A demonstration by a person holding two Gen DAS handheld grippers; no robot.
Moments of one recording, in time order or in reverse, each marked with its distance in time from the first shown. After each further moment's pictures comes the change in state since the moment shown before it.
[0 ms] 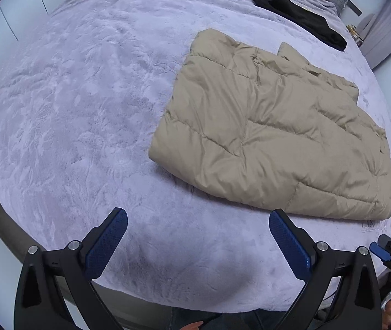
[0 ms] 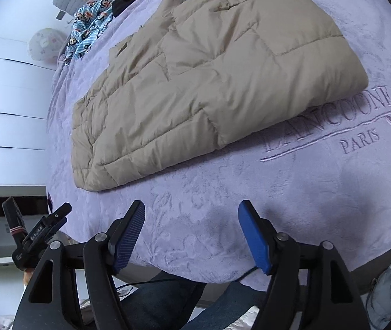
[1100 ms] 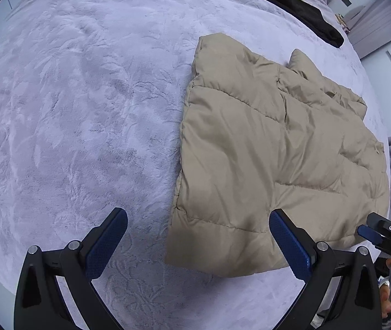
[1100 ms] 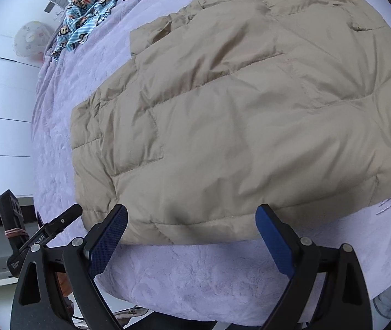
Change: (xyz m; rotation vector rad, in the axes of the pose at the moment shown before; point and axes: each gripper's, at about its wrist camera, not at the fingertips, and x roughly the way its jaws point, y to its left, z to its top) left arm 0.066 0.031 0.097 0.064 0.104 -0.134; right arm 0.083 0.107 0.059 0.019 0.021 -0.100
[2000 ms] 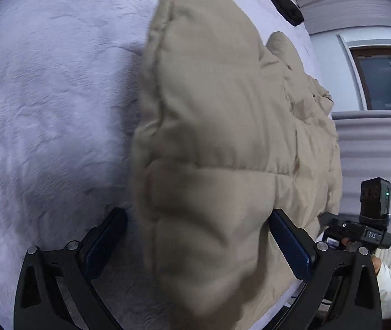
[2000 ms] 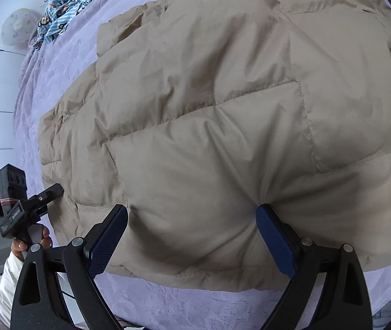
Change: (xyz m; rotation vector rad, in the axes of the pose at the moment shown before) left arm 0.117 0.007 0.099 0.111 0.243 -0.470; right arm 0.038 -0.019 0.047 -0.048 0.077 -0.078
